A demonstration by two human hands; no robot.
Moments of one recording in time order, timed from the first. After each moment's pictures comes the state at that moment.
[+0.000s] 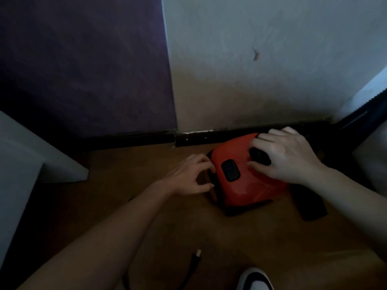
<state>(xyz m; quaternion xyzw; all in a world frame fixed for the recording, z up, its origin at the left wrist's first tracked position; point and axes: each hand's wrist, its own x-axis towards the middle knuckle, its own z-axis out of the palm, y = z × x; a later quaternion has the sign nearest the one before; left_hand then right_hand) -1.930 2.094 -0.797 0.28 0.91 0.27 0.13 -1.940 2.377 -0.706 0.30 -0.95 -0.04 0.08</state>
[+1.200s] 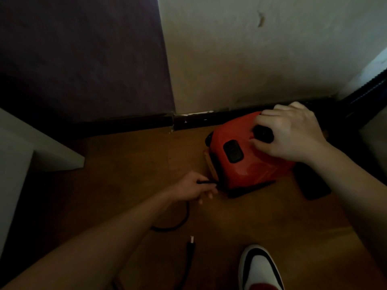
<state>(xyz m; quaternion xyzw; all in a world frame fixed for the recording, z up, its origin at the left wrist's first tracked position) -1.873 2.107 -0.811 0.03 0.77 0.50 0.40 -1.935 2.365 -0.706 0.27 -0.96 -0.01 0.12</state>
